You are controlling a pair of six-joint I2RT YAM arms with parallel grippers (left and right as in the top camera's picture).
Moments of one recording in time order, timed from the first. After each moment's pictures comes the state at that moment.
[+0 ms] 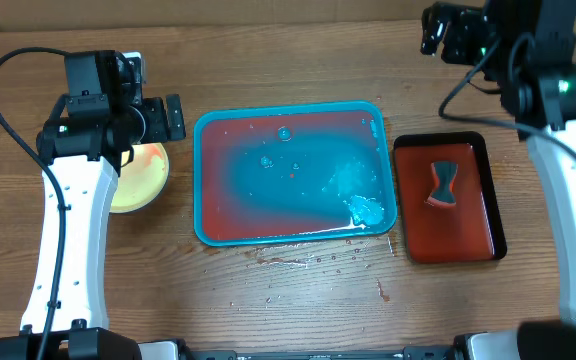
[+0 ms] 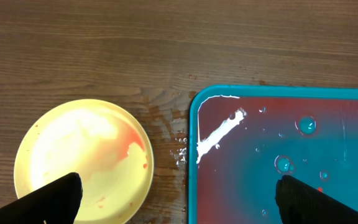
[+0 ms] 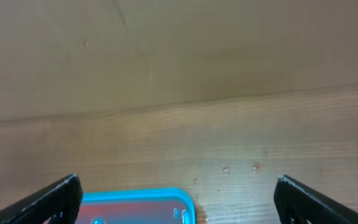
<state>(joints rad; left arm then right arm) 0.09 1.52 1.43 -0.84 0.05 -0.04 0.09 1.57 1.71 -0.66 -0.06 0.22</state>
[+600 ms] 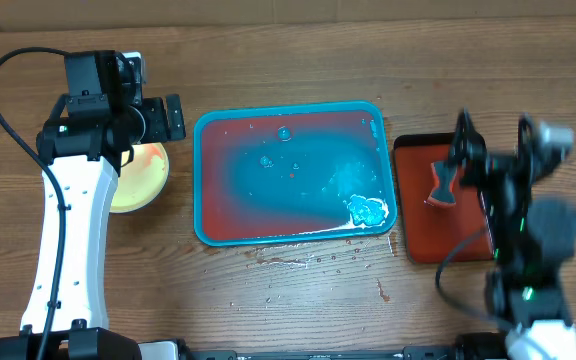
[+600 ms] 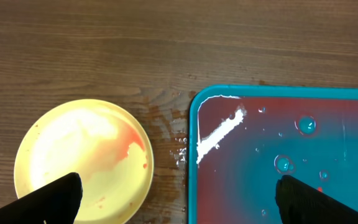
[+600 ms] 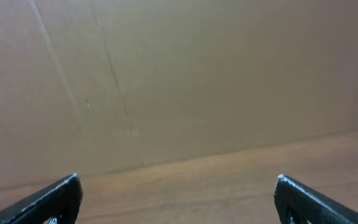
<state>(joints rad) 0.09 1.52 1.43 -0.84 0.05 -0.04 0.02 0.71 0.44 0.30 0.03 0.22</state>
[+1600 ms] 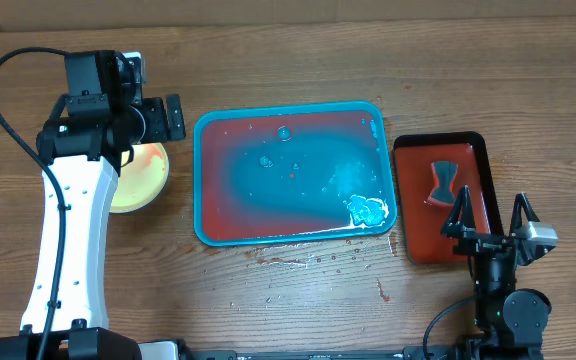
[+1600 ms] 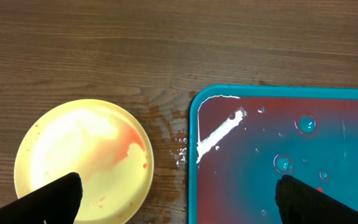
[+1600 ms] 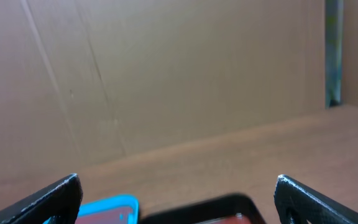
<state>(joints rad) 0.09 1.52 1.43 -0.84 0.05 -0.04 0.01 0.05 0.02 0.14 0.10 0.22</state>
